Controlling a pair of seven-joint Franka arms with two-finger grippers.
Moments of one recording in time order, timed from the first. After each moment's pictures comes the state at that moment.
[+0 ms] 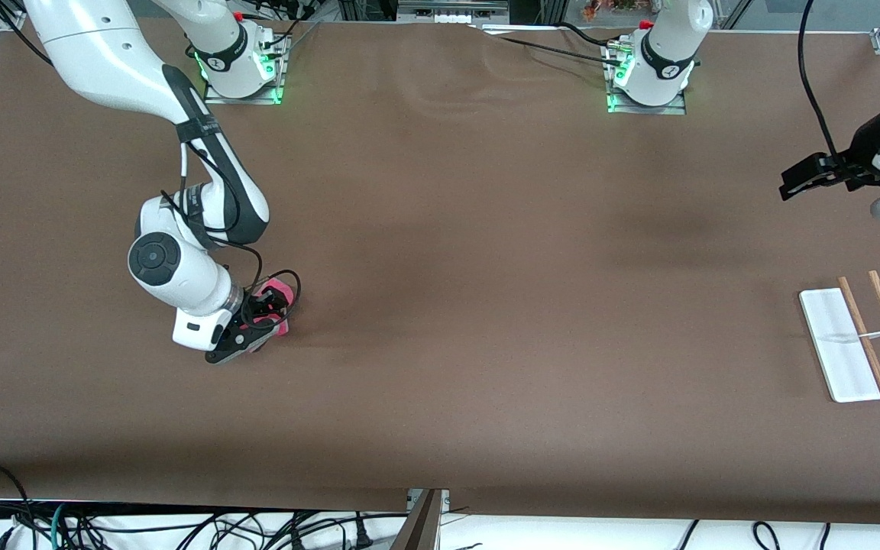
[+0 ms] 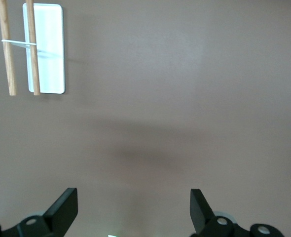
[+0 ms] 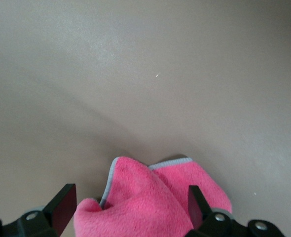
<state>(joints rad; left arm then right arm) 0.08 0.00 -0.10 -1.63 0.03 1.53 -0.17 0.16 0.61 0.10 -1.70 -0.05 2.38 -0.30</state>
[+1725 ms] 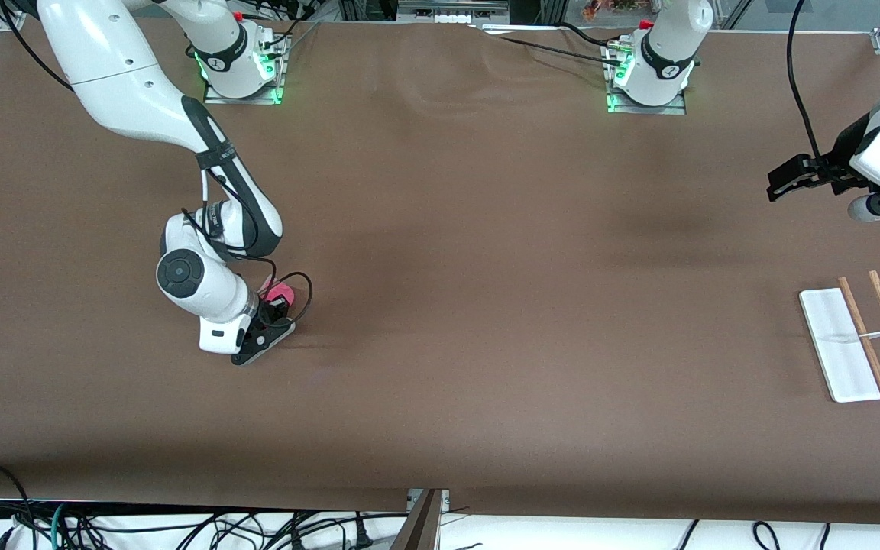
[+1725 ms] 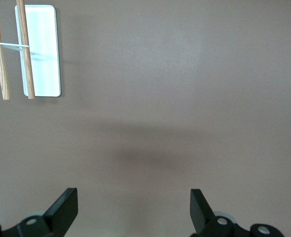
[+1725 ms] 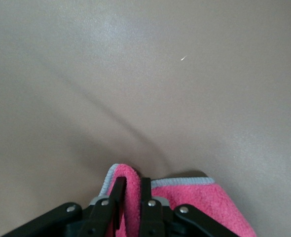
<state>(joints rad) 0.09 -0.02 -0.10 -1.71 0.03 1.59 -0.14 0.16 0.70 0.10 -1.70 -0.05 2.46 -0.41</state>
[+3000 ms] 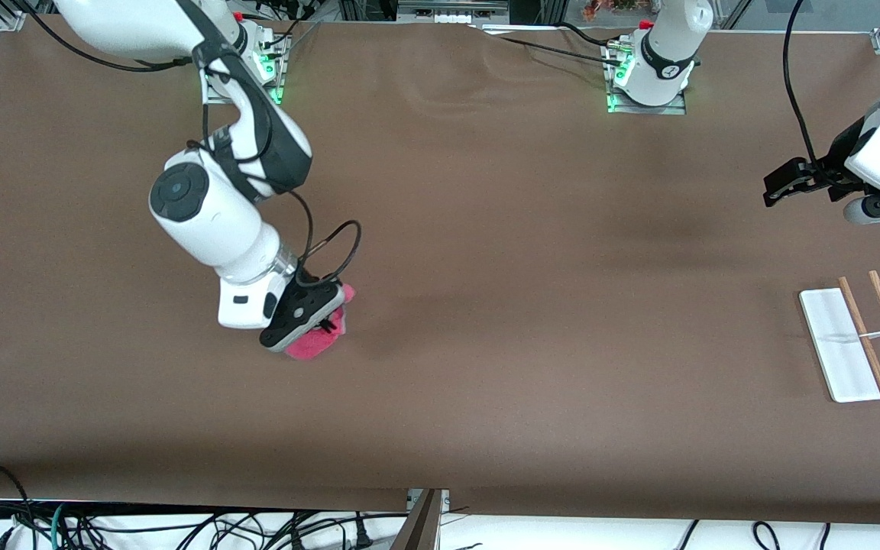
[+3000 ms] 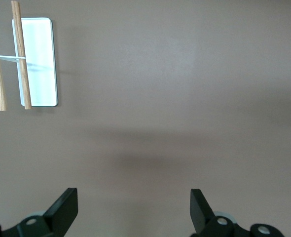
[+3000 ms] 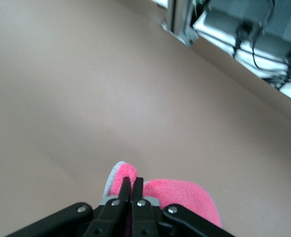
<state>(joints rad) -0.03 -0.02 0.01 -1.71 0.03 1.63 -0.13 0.20 0.55 0.33 -1.42 -0.05 2.28 -0.19</state>
